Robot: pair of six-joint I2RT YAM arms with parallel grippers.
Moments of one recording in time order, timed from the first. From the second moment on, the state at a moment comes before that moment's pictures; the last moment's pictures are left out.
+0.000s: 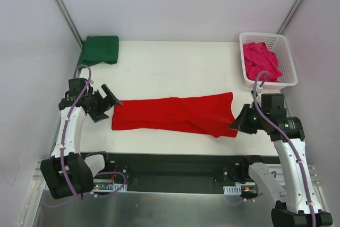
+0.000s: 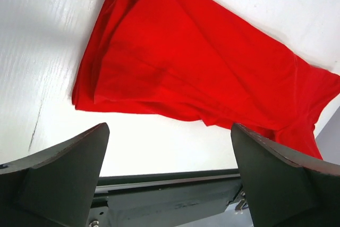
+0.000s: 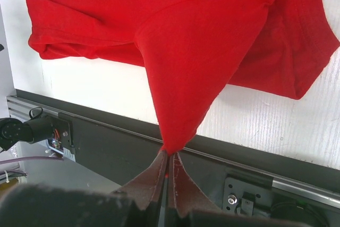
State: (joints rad) left arm 0.23 1.10 0.84 -0.80 0.44 -0.49; right arm 0.10 0.74 0.96 -1.20 -0.35 0.40
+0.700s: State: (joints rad) left arm 0.24 1.23 0.94 -0.67 0.44 -0.54; right arm 0.10 0.65 0.95 -1.23 -0.35 0.41
